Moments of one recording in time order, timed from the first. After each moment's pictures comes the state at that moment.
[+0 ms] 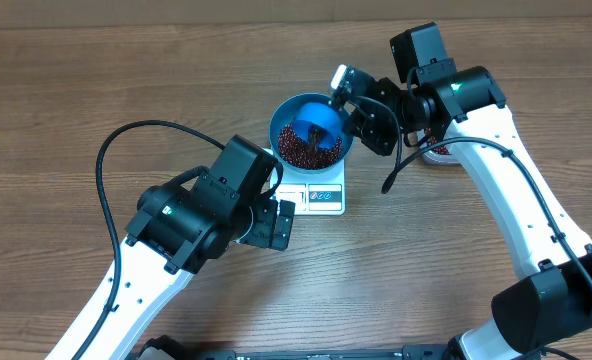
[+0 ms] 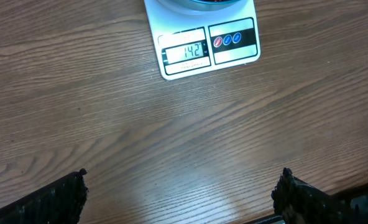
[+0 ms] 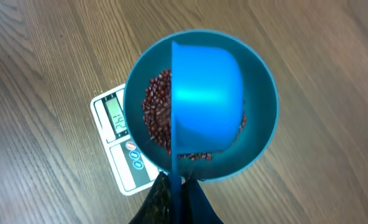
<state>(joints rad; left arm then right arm) -0.61 1.26 1.34 -1.26 -0.03 -0.39 0.32 1.74 1.67 -1.03 -0.44 -0.75</state>
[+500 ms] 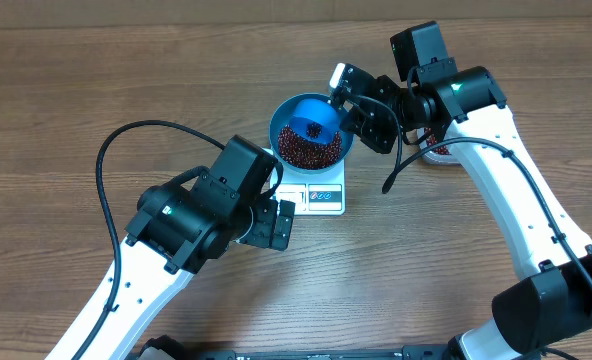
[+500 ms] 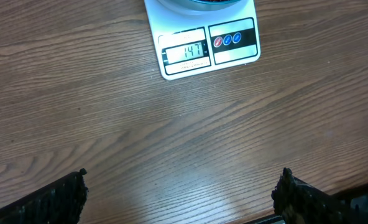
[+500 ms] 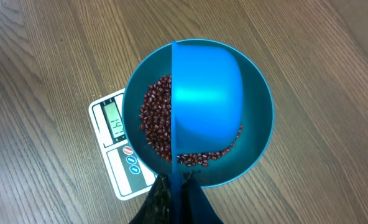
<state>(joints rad) -0.61 1.26 1.34 -1.26 -0.03 -0.39 0.32 1.73 1.67 -1.02 -0.44 -0.76</state>
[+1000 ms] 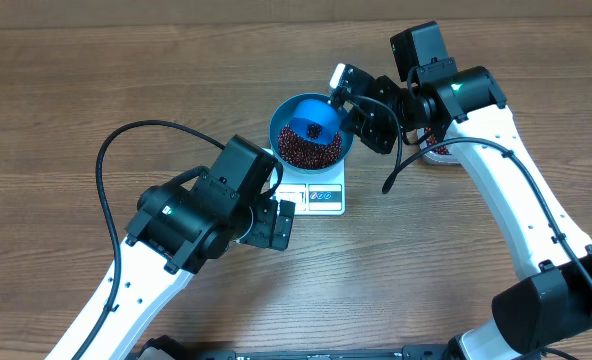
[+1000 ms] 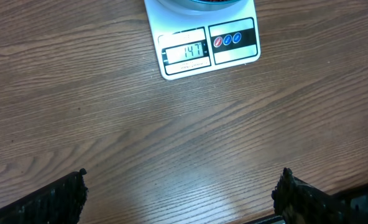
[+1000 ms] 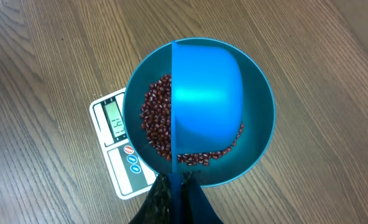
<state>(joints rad) -0.61 1.26 1.34 -1.26 -0.03 -0.39 0.32 1.73 1.67 -1.02 -0.44 -0.76</state>
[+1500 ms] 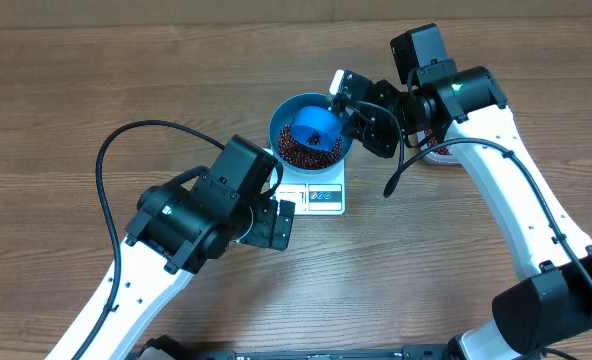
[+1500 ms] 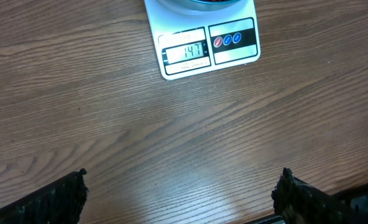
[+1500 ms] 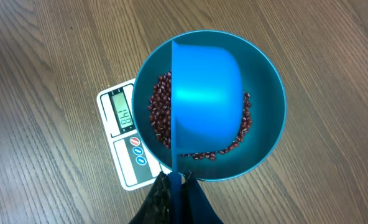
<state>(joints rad) -0.61 1.26 1.34 -1.26 -0.03 -0.39 0.32 1.73 1.67 -1.06 -0.45 -0.81</state>
